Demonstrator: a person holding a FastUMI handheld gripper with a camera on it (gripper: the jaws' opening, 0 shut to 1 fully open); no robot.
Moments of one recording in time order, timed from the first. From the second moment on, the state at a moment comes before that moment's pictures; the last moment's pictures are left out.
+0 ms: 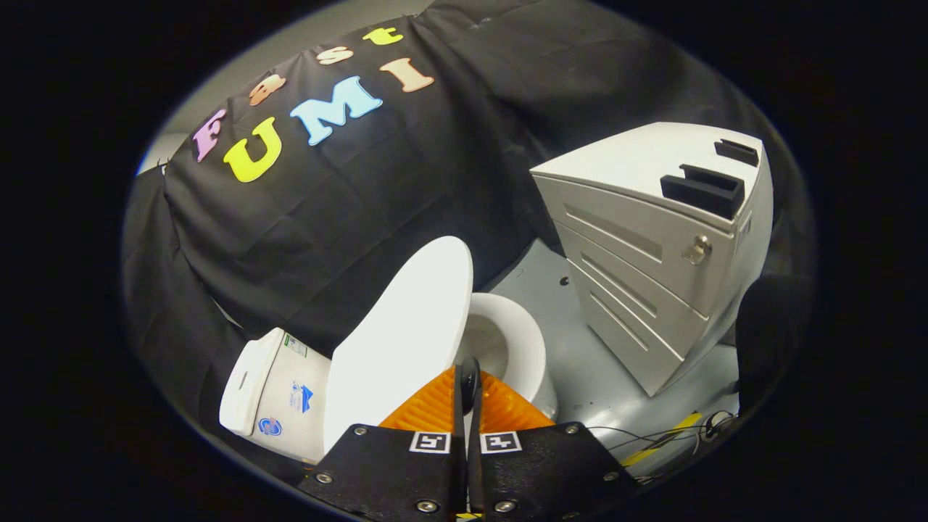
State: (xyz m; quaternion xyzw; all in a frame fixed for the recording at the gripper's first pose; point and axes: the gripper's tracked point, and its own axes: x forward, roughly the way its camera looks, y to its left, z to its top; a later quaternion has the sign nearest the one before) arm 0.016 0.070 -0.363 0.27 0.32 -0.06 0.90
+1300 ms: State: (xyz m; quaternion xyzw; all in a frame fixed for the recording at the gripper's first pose) arm 0.029 0.155 -0.225 0.05 0.27 -0.01 0.96
